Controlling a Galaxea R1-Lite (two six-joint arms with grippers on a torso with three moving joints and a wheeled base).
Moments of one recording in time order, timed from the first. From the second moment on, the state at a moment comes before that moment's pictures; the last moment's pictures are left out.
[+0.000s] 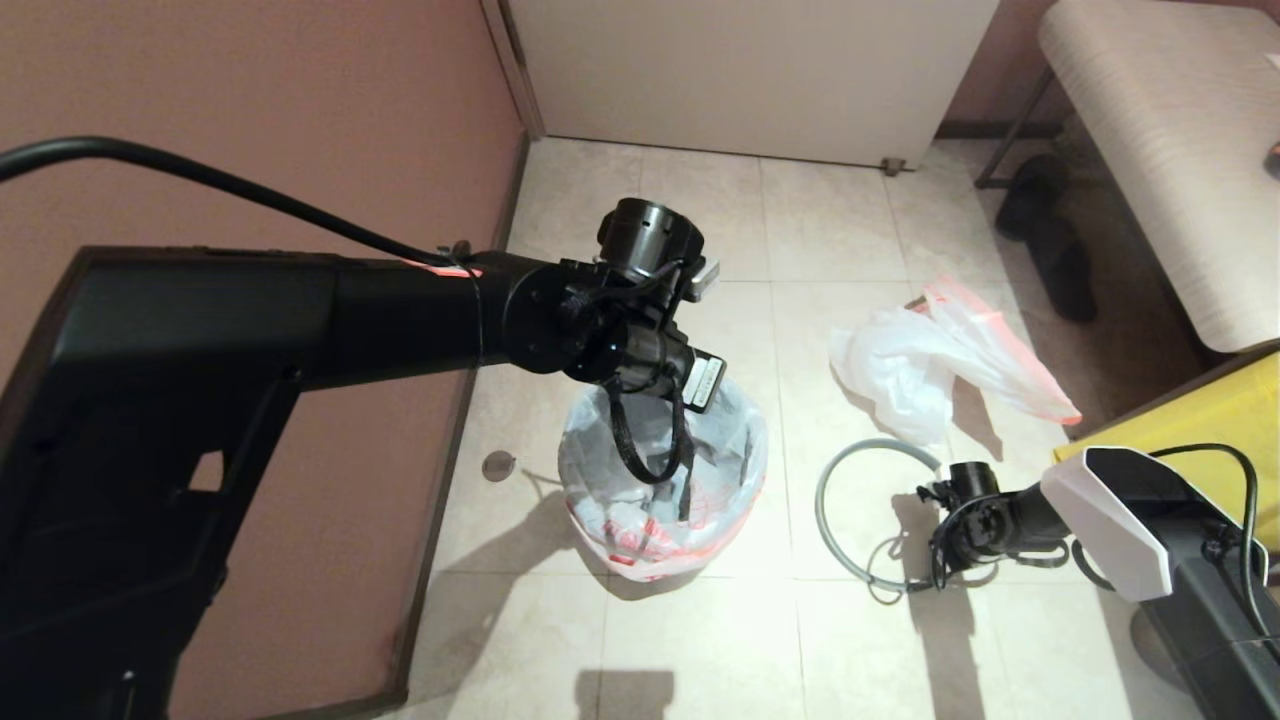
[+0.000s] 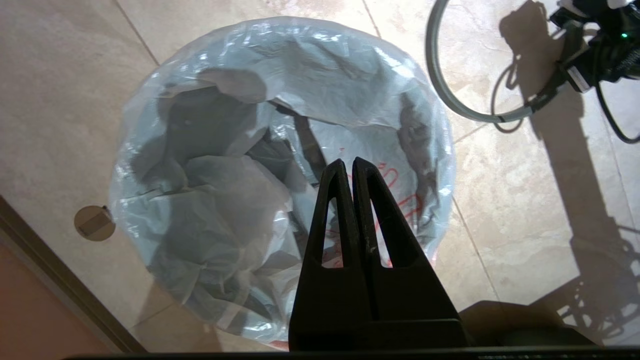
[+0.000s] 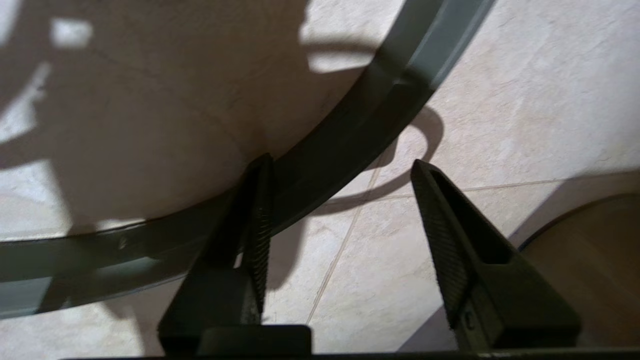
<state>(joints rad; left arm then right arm) -0.67 2.17 -1.91 0.35 0.20 0.08 -0.06 2.91 -1.85 -0.08 -0.33 -0.25</state>
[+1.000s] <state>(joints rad) -0.67 2.17 -1.91 0.35 0.20 0.08 -0.05 2.87 -1.85 0.02 -0.33 -0.21</state>
